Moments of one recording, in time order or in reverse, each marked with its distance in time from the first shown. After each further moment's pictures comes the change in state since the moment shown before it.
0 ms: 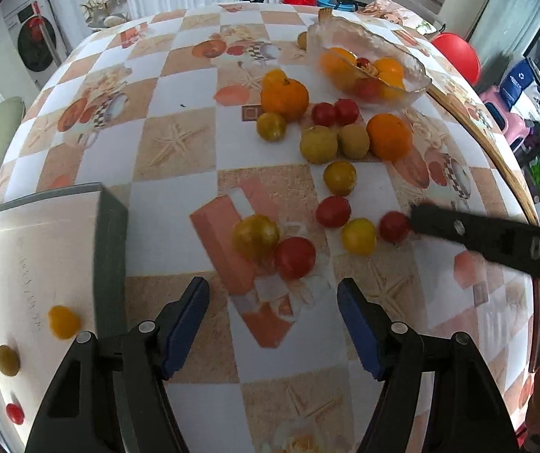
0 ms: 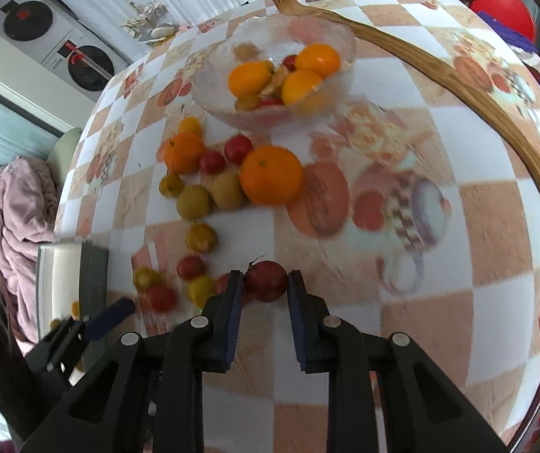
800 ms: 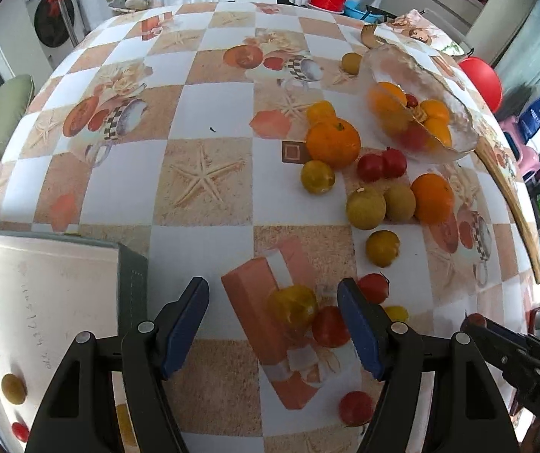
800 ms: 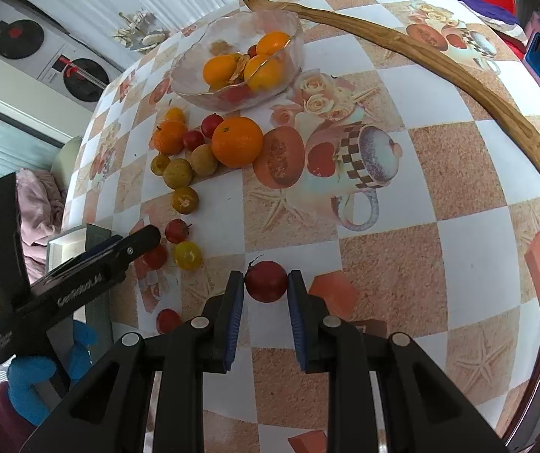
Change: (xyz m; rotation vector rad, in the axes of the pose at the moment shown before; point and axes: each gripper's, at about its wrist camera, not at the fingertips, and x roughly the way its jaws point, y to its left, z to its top) left arm 0.018 0.024 0.042 -0.099 0.020 0.006; right arm -0.018 -0.020 -0.024 0.066 -0.001 0.040
